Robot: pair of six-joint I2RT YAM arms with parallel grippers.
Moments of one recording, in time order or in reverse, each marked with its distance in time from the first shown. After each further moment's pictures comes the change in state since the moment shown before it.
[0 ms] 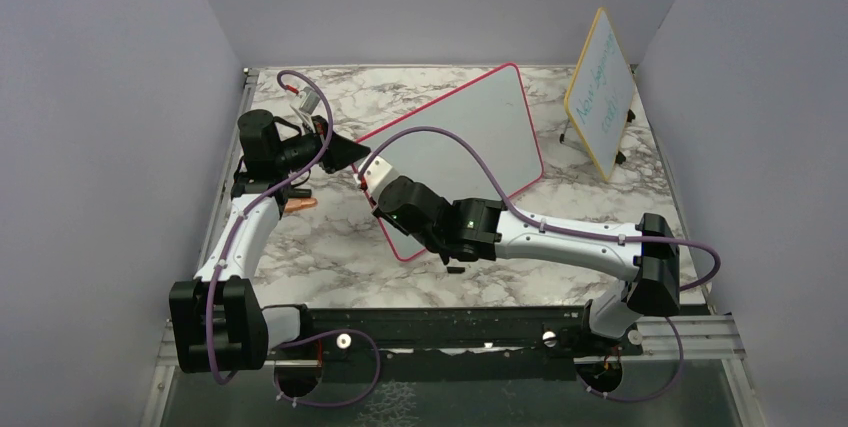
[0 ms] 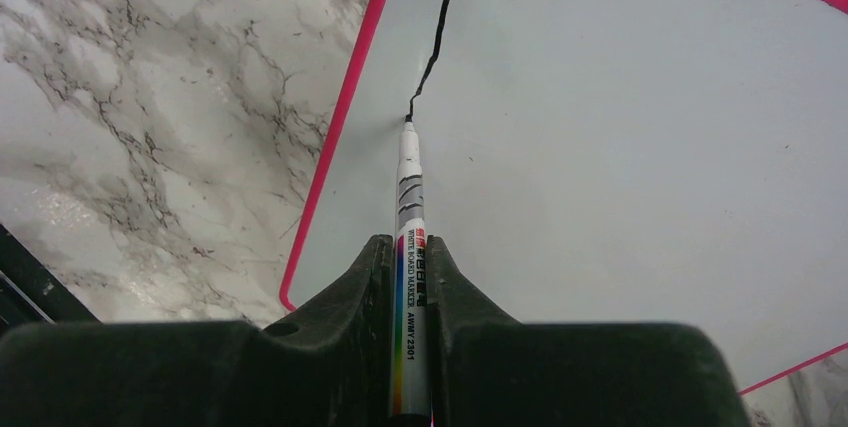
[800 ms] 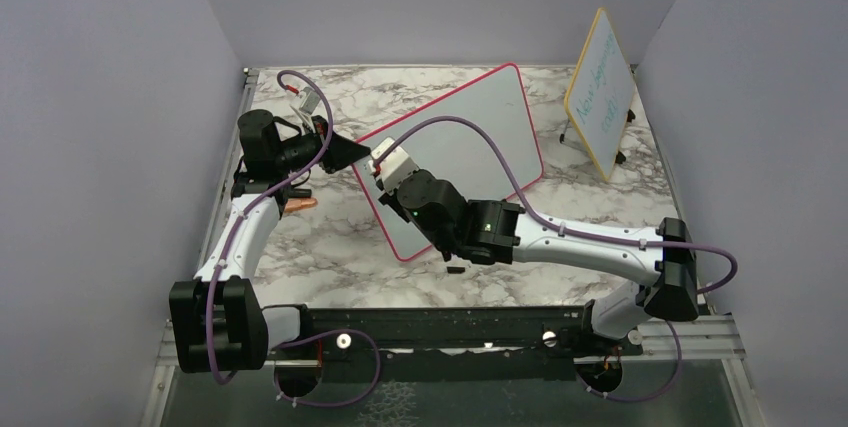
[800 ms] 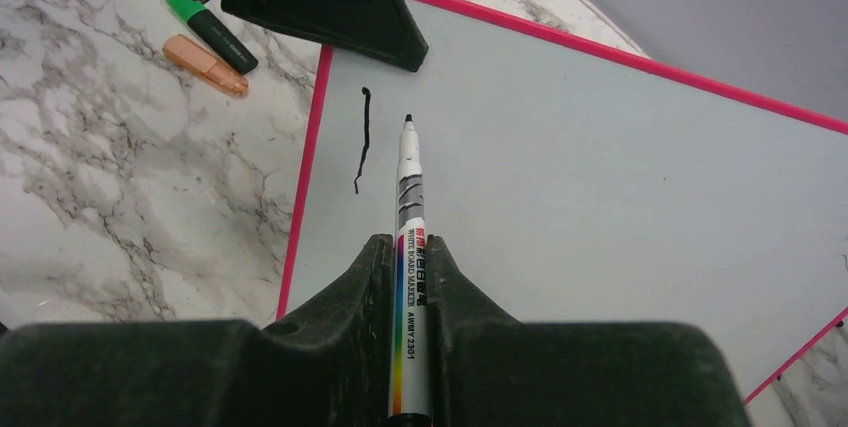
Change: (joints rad) left arm 0.000 0.000 0.000 0.000 0.002 0.000; right arm 0.006 -0.084 -0.055 0.188 0.087 -0.054
